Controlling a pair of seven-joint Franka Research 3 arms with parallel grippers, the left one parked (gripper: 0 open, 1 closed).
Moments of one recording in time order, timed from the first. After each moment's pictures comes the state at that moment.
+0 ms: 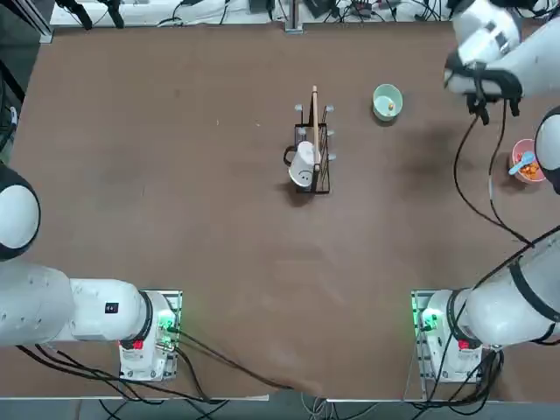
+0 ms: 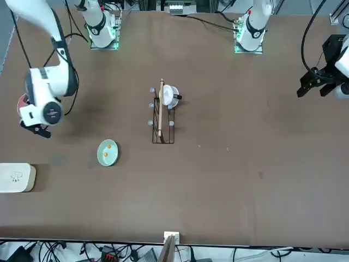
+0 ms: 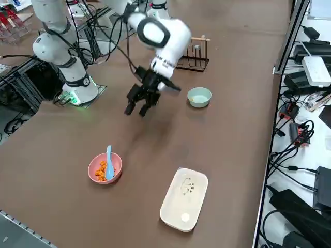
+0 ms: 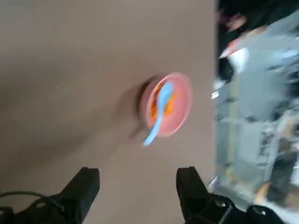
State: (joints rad) arm 0.18 0.30 -0.21 -1.91 -0.57 1.71 0.56
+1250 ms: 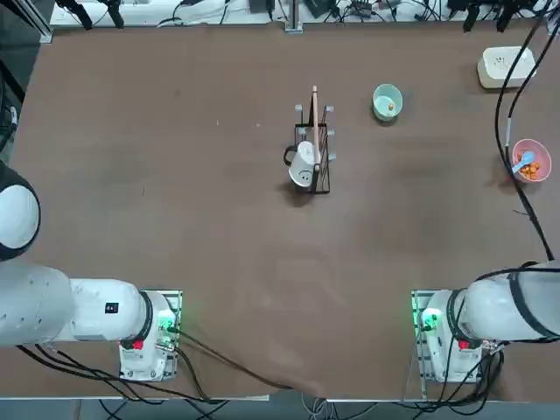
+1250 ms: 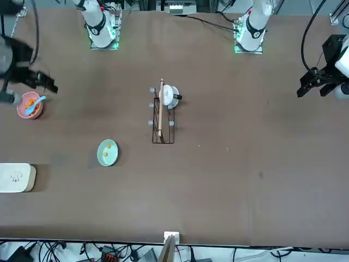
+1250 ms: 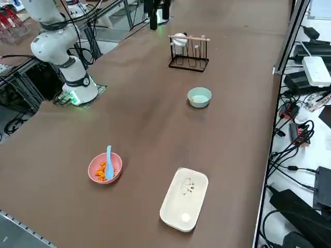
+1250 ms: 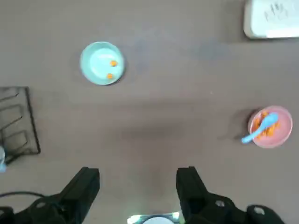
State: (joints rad) arm 0.03 0.01 0.08 -1.53 -0.05 1.45 0.12
